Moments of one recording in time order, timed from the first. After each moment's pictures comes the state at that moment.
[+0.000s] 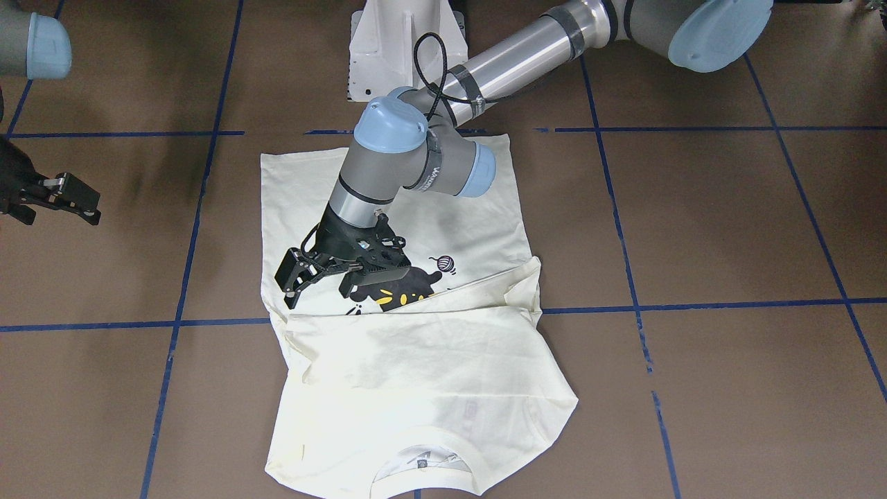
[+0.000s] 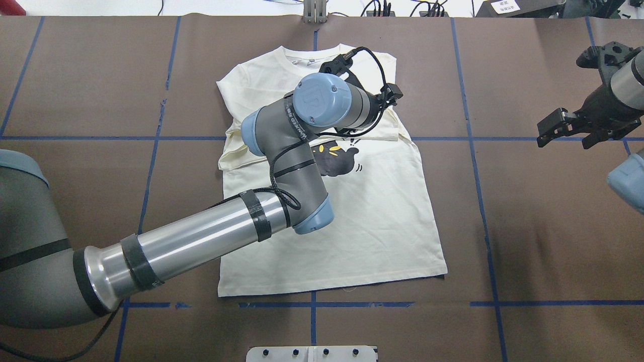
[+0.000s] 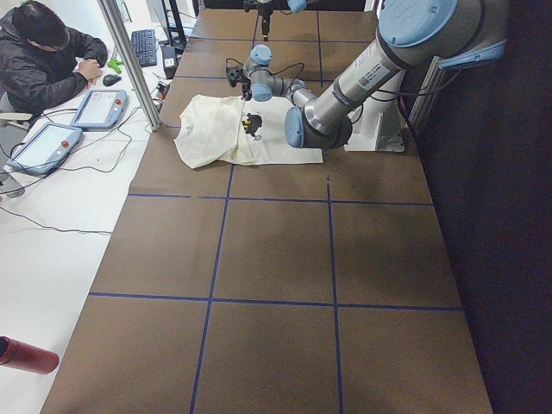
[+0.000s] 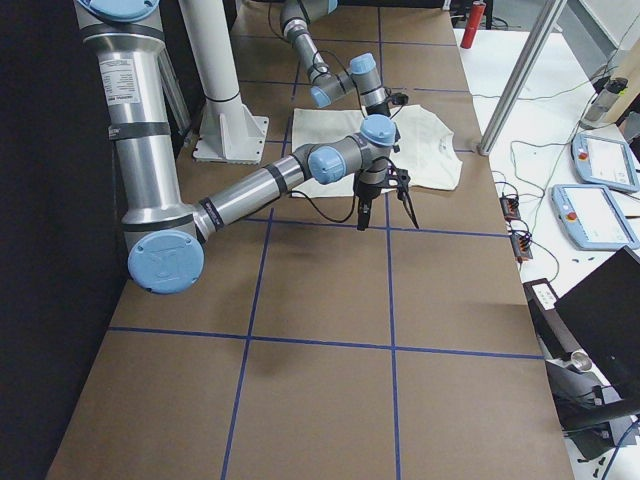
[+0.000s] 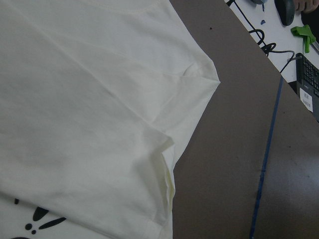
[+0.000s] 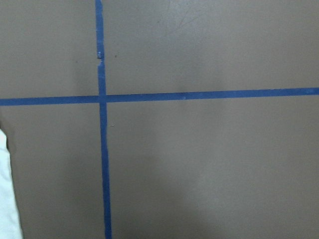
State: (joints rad) left arm -0.55 -2.68 -0.98 -2.34 -1.68 -1.78; right arm 1.08 -1.43 1.93 -1.64 2.26 0.69
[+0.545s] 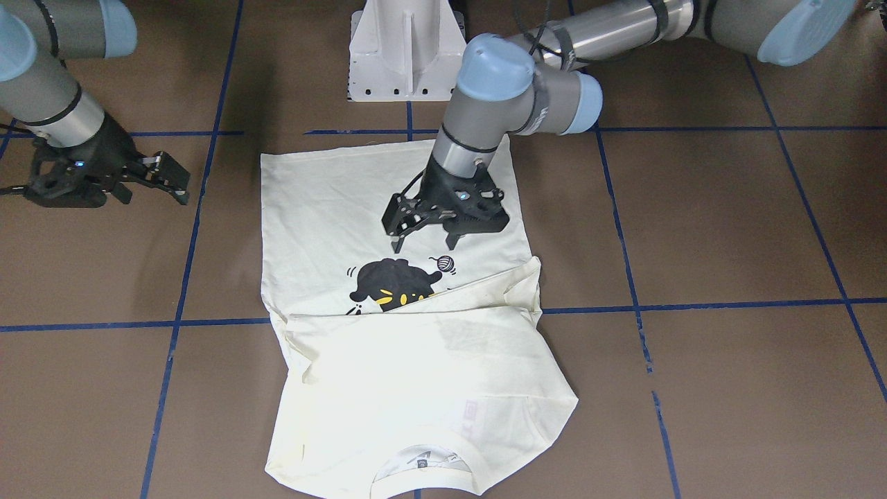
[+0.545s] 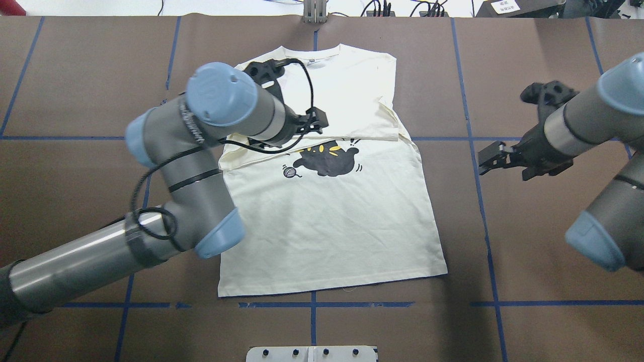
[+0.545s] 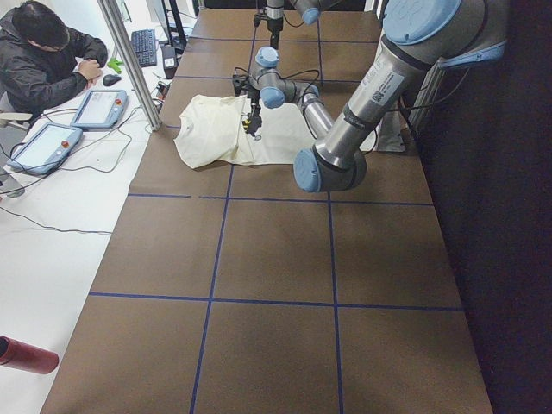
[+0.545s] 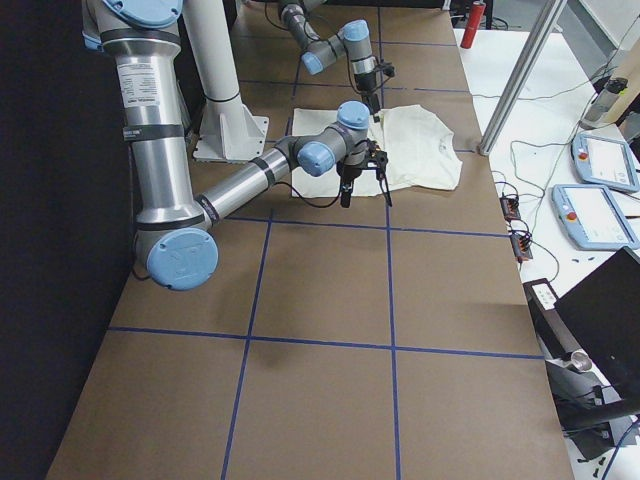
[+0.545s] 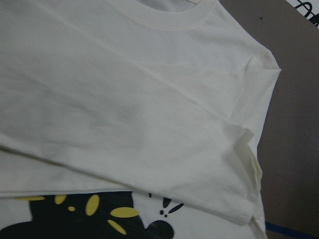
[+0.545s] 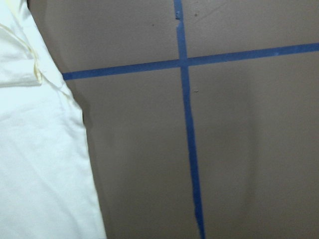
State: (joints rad) left arm -0.61 -2.29 -1.65 -1.86 -1.81 -1.43; right arm 0.80 -1.45 1.99 -1.42 2.11 1.10
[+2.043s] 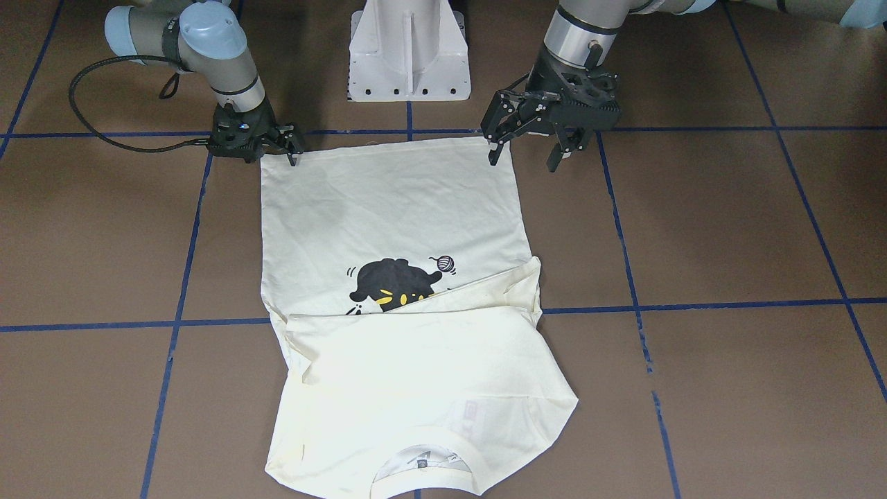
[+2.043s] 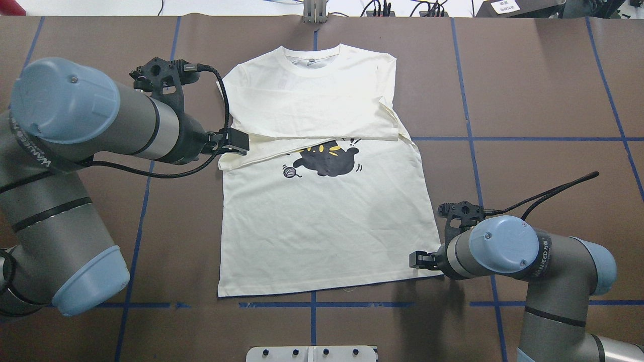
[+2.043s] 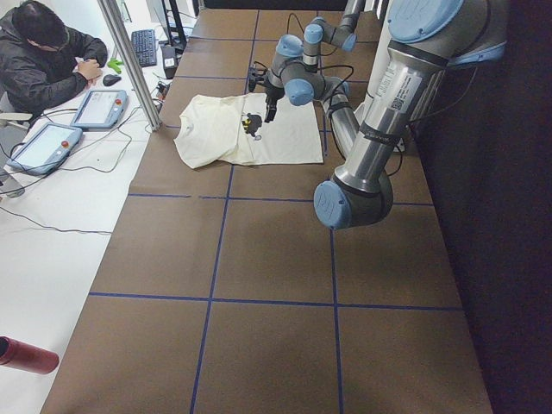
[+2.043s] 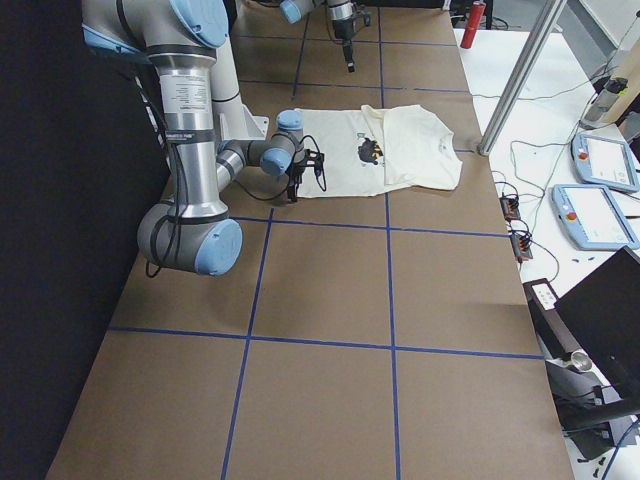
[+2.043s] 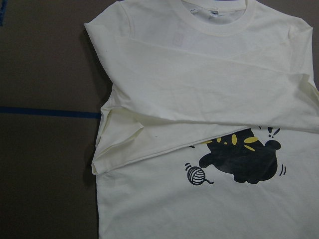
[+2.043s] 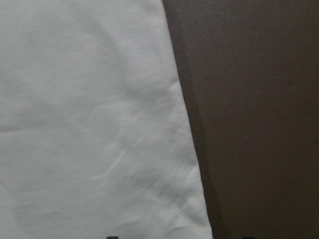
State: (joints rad) left arm -0.65 -2.05 -2.06 -1.62 -1.84 -1.24; right arm 0.34 -1.45 1.97 -1.34 1.78 1.43
